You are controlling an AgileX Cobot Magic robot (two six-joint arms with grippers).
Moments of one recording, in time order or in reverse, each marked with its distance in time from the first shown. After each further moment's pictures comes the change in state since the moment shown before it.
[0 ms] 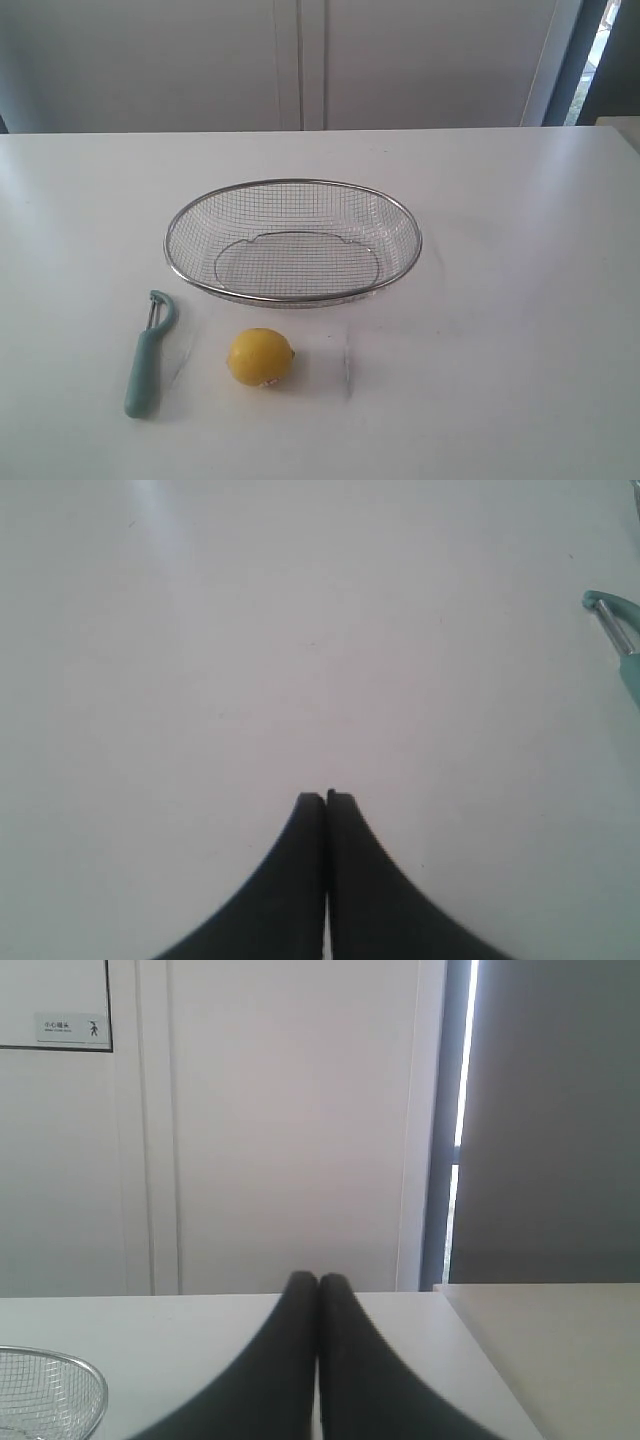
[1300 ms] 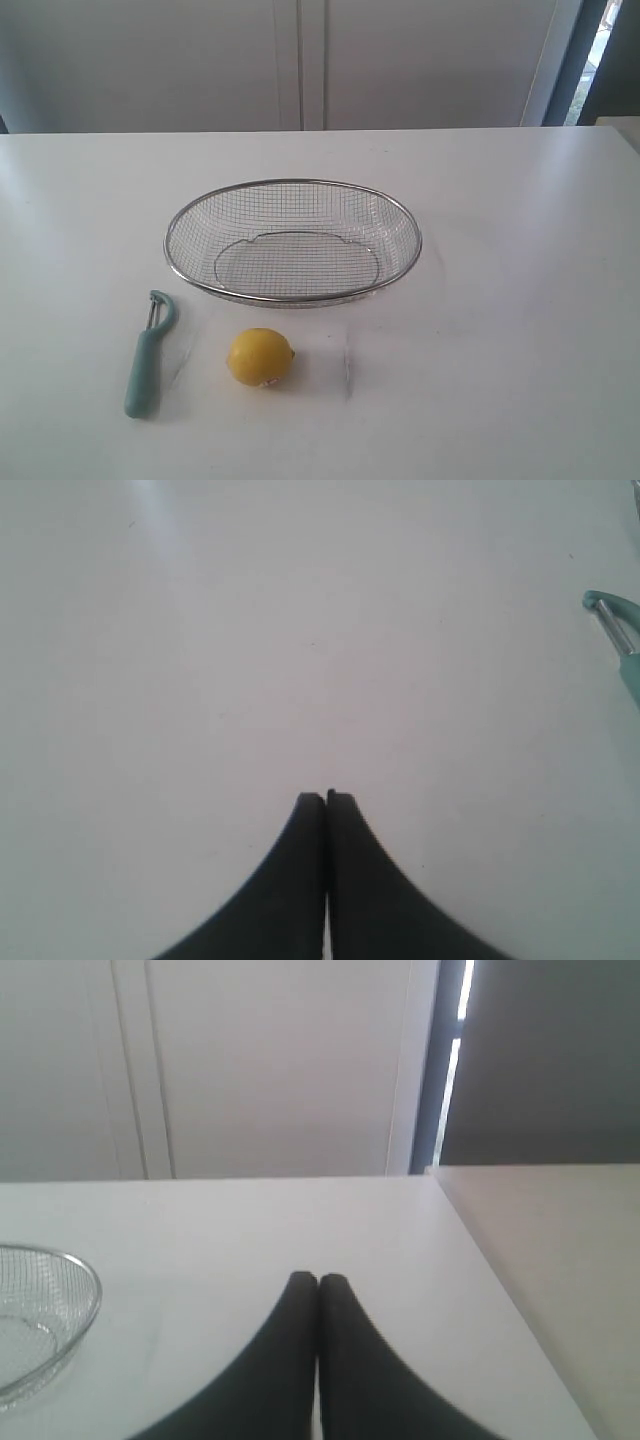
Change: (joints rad) left arm 0.000 0.000 0.000 0.000 0.000 0.000; right arm 0.000 0.265 -0.190 0.000 0.216 0.000
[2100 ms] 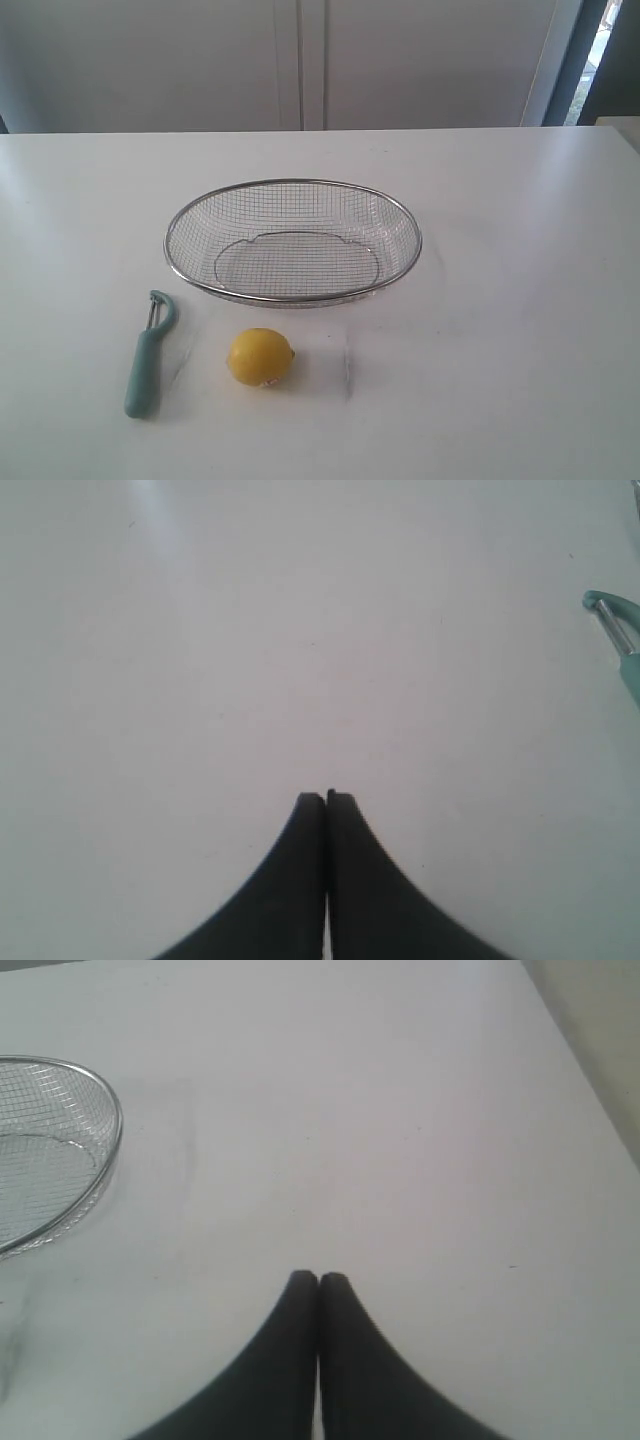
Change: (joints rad) left arm 0.000 0.000 0.000 0.000 0.000 0.000; right arm 0.000 0.368 -0.236 0.145 0.354 0.000
